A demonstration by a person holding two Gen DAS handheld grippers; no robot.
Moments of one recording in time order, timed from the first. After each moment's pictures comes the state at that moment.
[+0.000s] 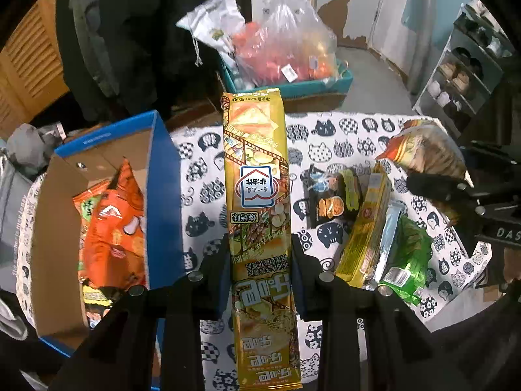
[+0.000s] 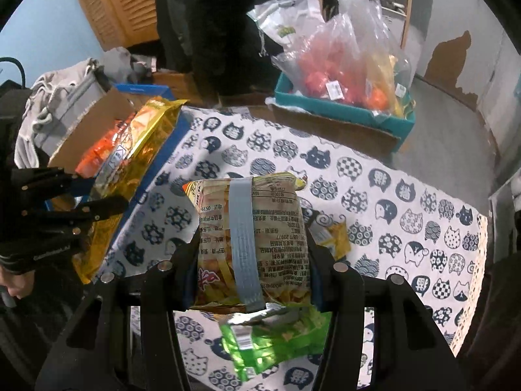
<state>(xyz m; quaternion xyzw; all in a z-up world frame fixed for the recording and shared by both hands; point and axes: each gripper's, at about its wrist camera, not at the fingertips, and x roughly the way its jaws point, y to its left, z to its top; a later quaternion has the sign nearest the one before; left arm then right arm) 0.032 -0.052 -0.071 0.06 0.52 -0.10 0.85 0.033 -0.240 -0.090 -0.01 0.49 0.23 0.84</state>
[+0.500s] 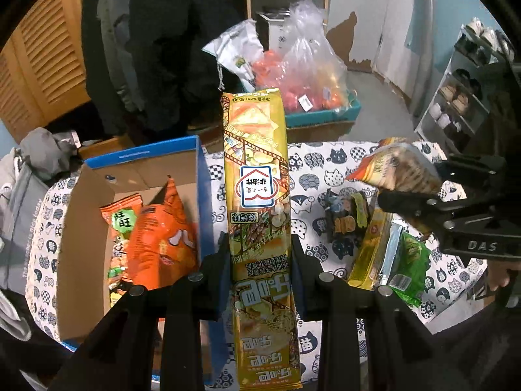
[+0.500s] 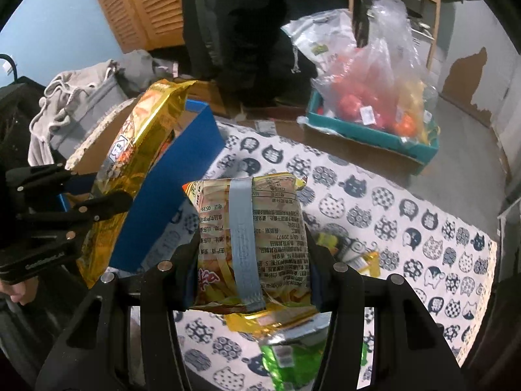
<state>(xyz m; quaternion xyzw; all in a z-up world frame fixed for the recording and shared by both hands) 0.022 -0.011 -0.036 0.05 0.48 -0.09 0.87 0.039 -0.188 -0.065 -0.01 0.48 0.26 0.84</state>
